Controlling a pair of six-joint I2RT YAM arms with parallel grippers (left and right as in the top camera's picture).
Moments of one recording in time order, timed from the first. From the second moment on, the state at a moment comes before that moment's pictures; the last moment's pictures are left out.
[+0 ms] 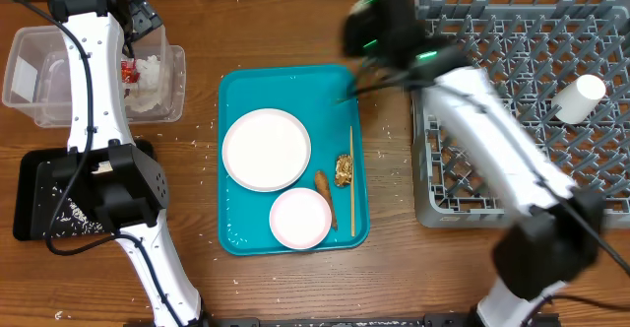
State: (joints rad) left arm 0.18 2.27 2.38 -1.18 -0.27 -0.50; right arm 0.36 1.84 1.75 -0.53 -0.03 0.42
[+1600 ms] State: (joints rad) left arm 0.18 2.27 2.38 -1.18 -0.27 -0.50; right arm -0.40 2.16 1.75 -0.26 -0.92 0.68
